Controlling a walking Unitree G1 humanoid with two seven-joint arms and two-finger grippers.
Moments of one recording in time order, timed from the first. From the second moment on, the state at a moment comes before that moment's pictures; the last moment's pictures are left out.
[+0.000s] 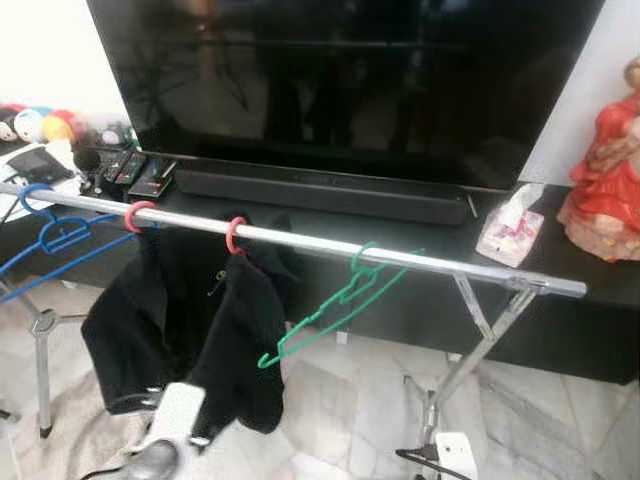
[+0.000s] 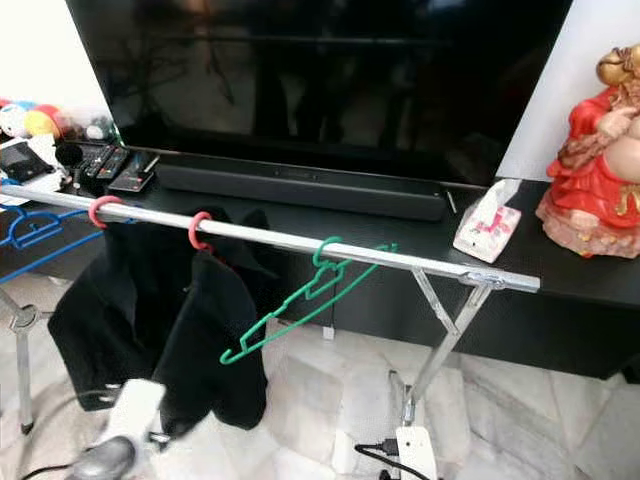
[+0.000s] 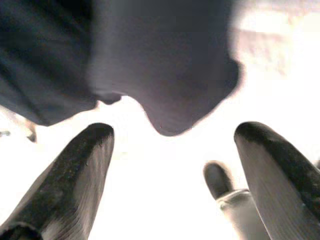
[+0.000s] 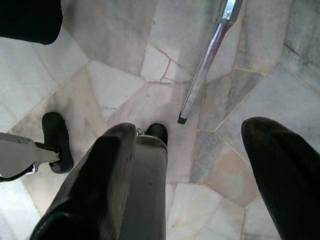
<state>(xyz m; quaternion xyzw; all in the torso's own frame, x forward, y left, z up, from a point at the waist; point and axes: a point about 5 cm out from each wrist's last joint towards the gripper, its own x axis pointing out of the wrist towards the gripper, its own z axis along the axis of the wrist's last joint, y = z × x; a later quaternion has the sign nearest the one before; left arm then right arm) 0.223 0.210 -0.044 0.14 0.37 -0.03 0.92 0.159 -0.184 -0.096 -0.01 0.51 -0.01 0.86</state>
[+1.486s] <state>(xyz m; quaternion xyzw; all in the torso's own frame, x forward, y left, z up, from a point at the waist) 0.136 0.224 -0.098 0.08 0.54 0.06 0.84 0.153 -0.185 -0.099 0.00 0.54 -0.05 0.84</state>
